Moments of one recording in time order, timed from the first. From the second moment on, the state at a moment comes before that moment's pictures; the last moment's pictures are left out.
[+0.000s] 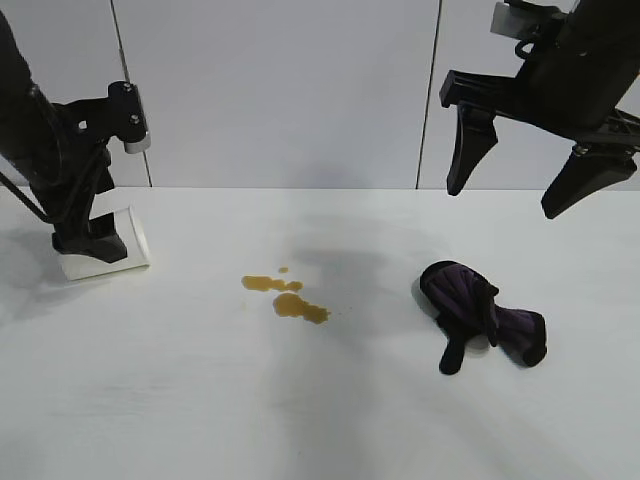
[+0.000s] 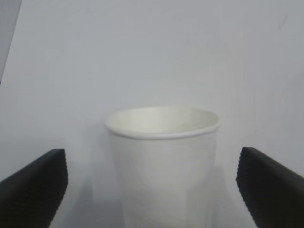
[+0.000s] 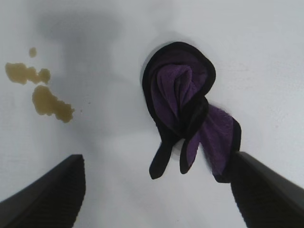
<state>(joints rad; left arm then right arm) -0.16 2.05 -1.30 -0.21 0.36 1.27 0.22 1.70 -1.25 0.15 0.82 0.19</state>
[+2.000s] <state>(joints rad) -0.06 1.89 -1.26 -1.22 1.00 2.00 0.22 1.70 -1.25 0.14 0.81 0.17</state>
